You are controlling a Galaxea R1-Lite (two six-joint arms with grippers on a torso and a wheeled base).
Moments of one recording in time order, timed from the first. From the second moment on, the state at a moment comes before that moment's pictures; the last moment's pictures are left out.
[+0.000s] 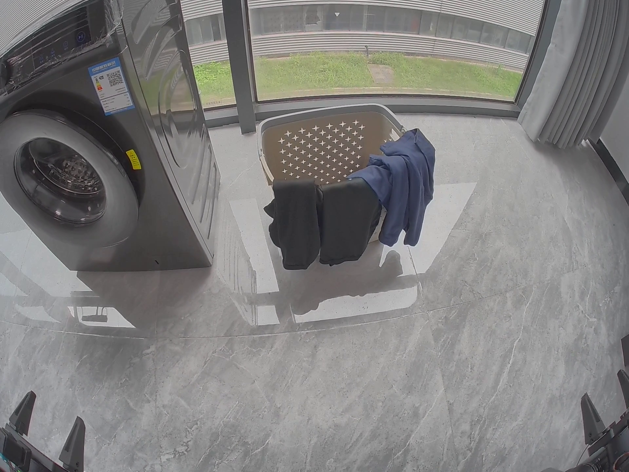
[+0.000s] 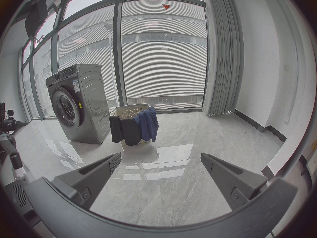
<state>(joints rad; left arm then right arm) 0.00 0.02 -0.02 0.00 -0.01 -0.02 0.00 0.02 -0.02 0.00 0.01 0.00</state>
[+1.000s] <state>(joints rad) 0.00 0.02 -0.02 0.00 -0.01 -0.02 0.00 0.02 -0.02 0.00 0.01 0.00</state>
